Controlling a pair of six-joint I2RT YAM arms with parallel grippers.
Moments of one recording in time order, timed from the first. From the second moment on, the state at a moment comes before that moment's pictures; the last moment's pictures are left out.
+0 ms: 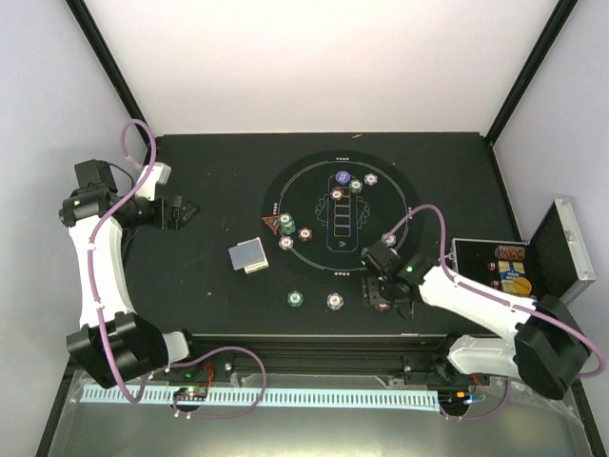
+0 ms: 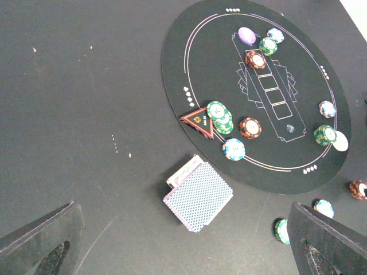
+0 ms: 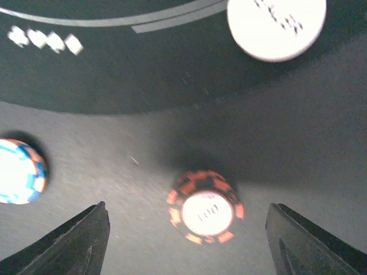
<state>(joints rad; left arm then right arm) 0.42 1.26 1.32 -1.13 0.76 0.45 0.79 1.24 0.73 -0.79 0.13 0.64</state>
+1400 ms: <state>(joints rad) 0.42 1.26 1.32 -1.13 0.76 0.45 0.80 1.27 0.59 -0.69 0.13 0.72</state>
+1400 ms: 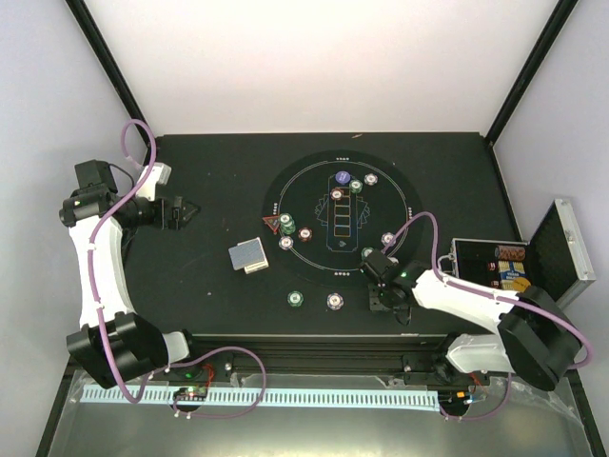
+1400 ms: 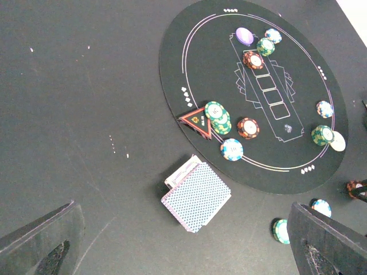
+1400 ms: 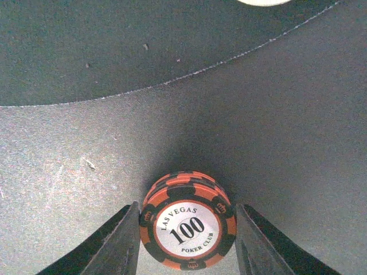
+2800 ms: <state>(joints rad) 0.42 1.26 1.32 -1.14 0.76 0.45 0.79 1.23 0.70 -0.78 0.15 0.70</state>
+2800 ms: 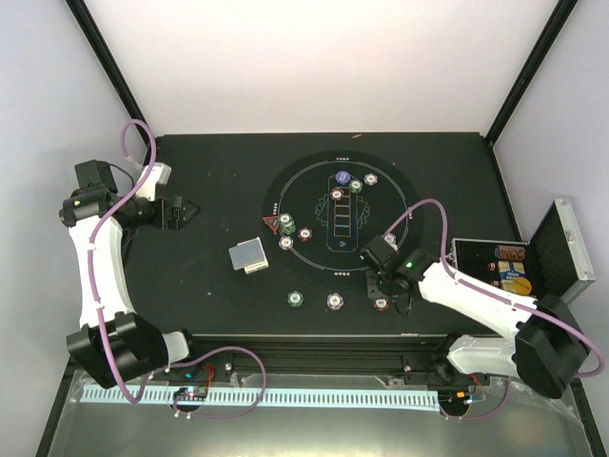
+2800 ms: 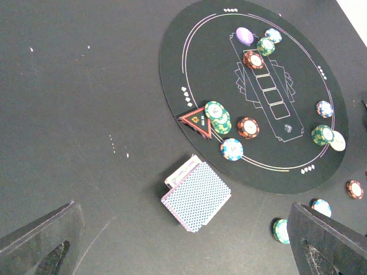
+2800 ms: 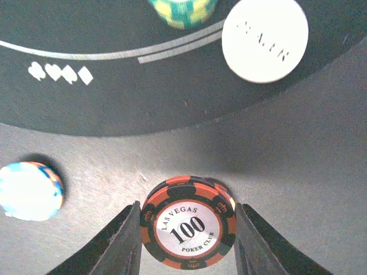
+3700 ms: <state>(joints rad) 0.41 1.27 1.20 -1.22 0.74 0.71 0.22 1.64 1.10 -0.73 0.14 0.44</state>
